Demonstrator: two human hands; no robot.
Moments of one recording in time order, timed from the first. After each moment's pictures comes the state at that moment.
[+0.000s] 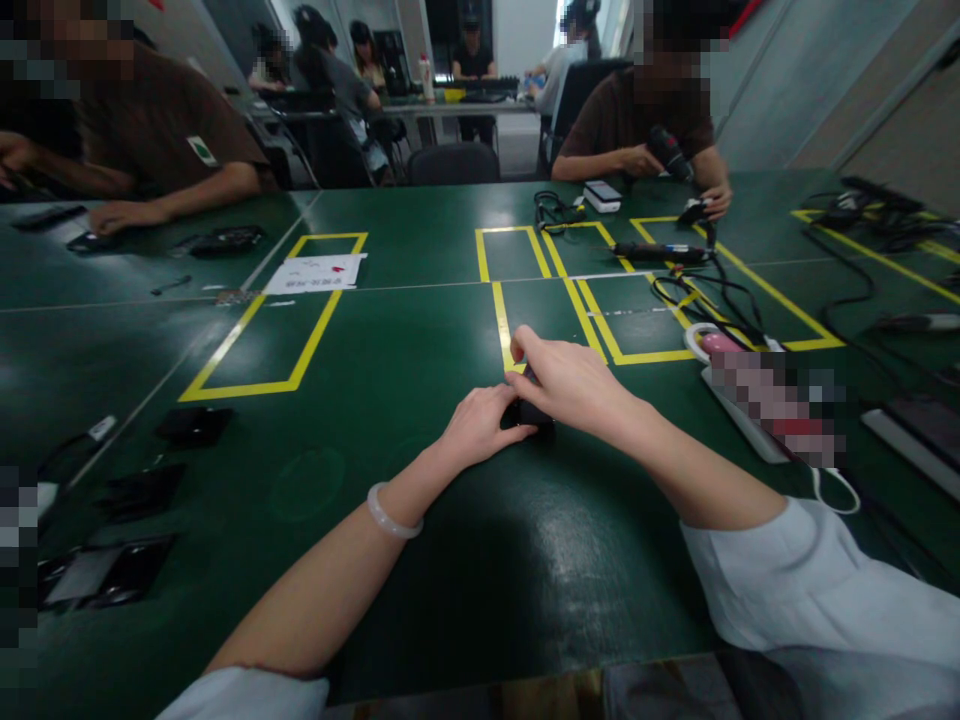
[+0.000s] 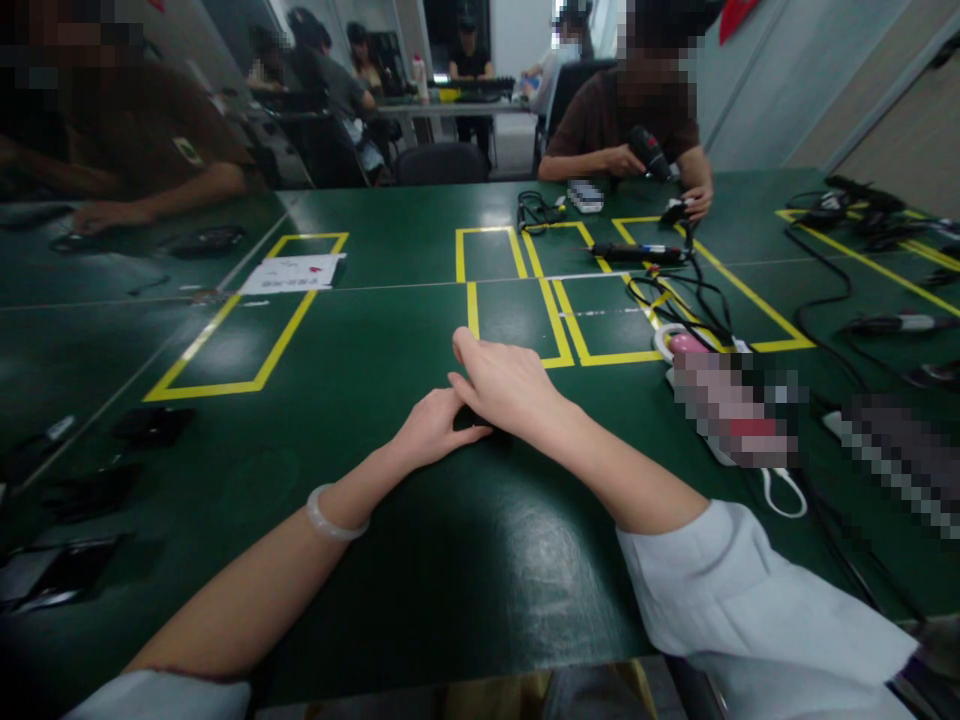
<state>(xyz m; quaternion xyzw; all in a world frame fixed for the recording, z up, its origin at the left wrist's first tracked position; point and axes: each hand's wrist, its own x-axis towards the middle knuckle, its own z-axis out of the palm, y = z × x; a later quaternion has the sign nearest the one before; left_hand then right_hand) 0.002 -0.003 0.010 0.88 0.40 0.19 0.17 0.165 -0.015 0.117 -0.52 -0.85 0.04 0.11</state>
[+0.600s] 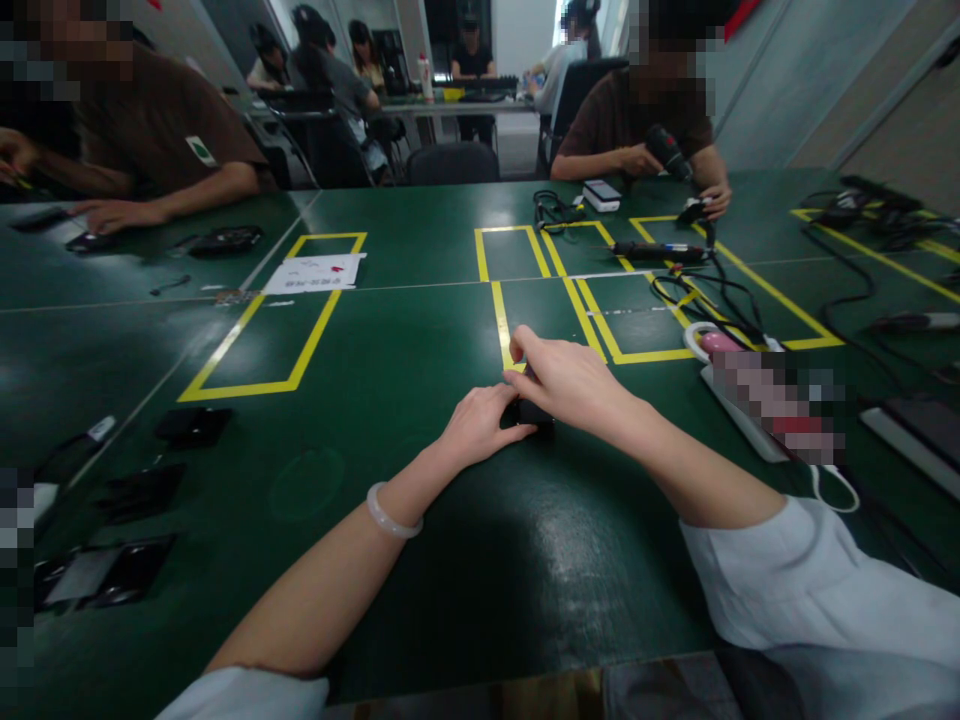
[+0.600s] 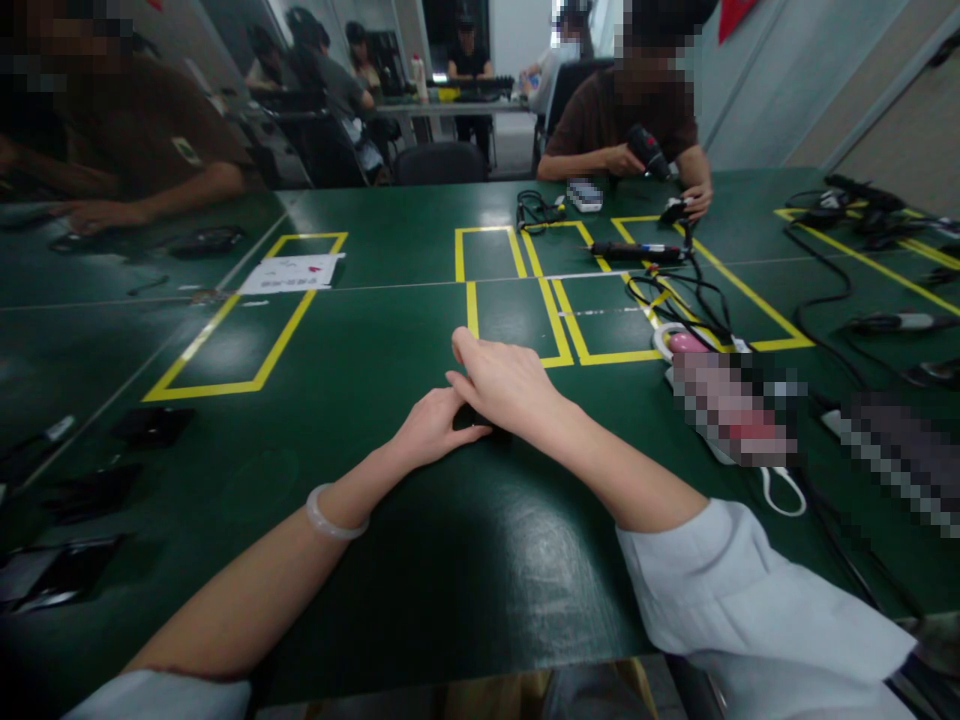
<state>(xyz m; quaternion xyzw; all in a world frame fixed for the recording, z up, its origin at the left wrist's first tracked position) 0.001 -0.002 0.011 0.88 0.40 0.19 0.16 0.165 -0.014 0.116 -0.52 -0.85 0.04 0.11</state>
